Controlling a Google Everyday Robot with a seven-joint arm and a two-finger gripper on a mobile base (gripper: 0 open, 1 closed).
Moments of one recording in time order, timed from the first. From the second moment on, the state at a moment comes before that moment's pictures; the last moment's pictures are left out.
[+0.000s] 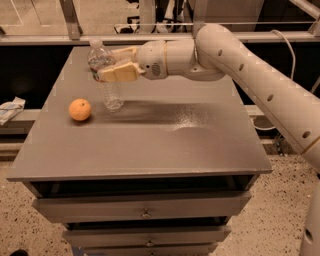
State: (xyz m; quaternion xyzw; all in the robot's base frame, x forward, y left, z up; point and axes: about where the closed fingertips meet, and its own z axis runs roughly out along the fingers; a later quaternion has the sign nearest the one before) arm 0.639 0.104 0.946 -0.51 0.56 0.42 0.50
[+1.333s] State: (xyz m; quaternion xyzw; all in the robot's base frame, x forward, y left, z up) arm 0.641 0.102 0.927 -0.47 0.58 0.44 0.50
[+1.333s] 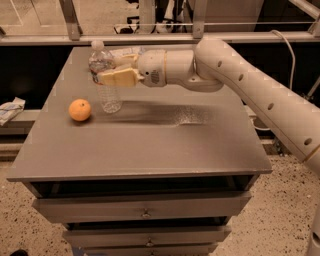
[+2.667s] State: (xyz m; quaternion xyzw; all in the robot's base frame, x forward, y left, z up) arm 0.644 0.089 0.928 -0.48 0.58 0.42 0.51
